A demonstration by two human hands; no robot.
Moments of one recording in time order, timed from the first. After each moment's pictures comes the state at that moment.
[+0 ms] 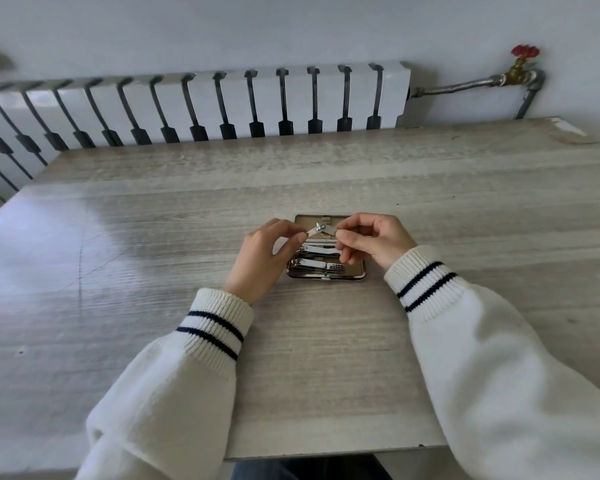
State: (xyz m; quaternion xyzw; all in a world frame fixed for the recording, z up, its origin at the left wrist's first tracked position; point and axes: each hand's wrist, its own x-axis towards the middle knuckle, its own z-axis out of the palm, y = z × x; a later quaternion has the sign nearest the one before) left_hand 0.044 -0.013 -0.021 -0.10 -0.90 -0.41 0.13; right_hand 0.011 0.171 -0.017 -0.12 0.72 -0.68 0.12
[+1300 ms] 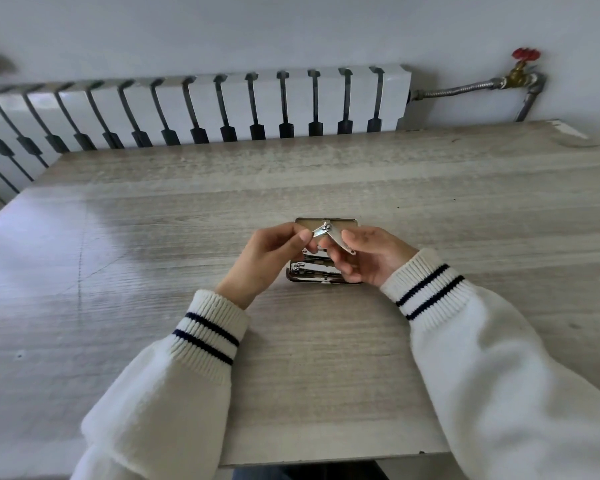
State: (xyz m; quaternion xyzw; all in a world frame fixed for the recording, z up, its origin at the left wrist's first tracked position) left_hand 0.050 -0.007 -0.005 -0.14 -0.78 -0.61 0.01; right_hand 0.011 0.172 -0.019 -0.22 0.54 -0.74 0.34
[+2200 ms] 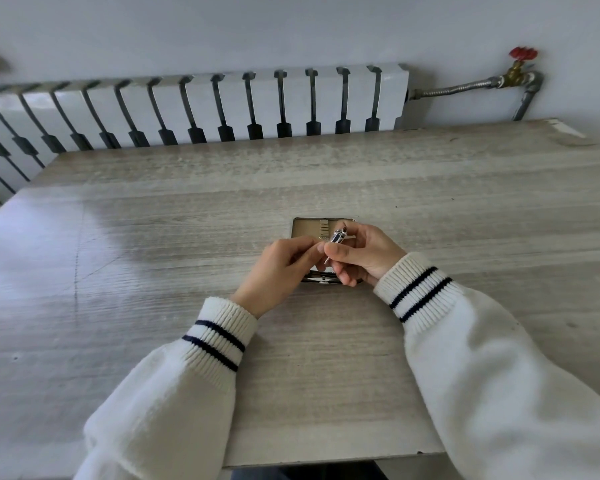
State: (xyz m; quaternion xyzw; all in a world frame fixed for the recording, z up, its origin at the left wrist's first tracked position) left_hand 0.054 0.005 -0.013 -0.16 -0.86 -0.48 0.01; right_hand 0.012 0.165 -0.022 -0.19 0.61 -0.72 0.25
